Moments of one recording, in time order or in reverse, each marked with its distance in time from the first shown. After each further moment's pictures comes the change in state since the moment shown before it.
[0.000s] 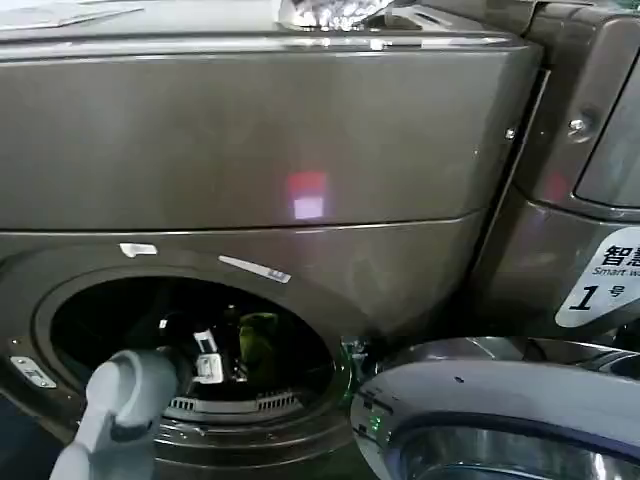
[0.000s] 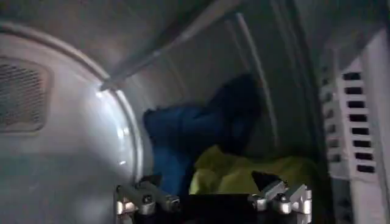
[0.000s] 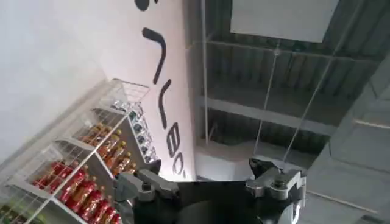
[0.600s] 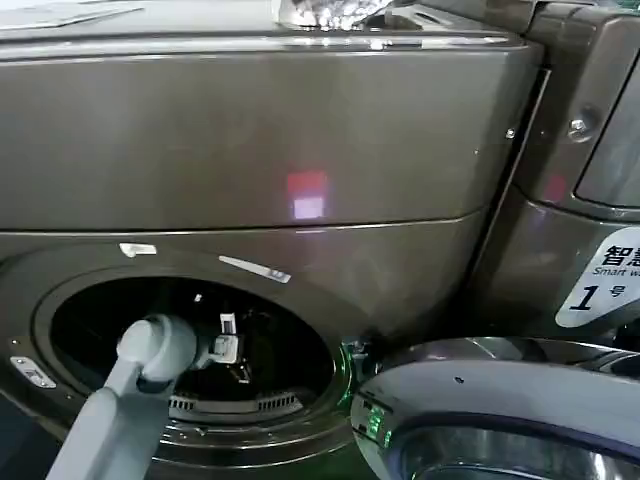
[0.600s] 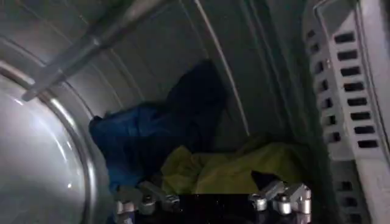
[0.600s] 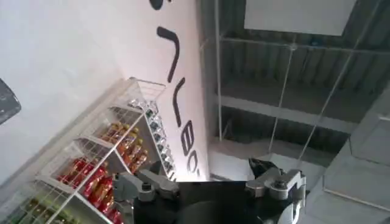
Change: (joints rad) left arm -0.034 0.022 0.042 0.081 0.083 0.005 0.006; right arm 0.006 0.000 -0.009 0.011 -0.001 0.005 -0.002
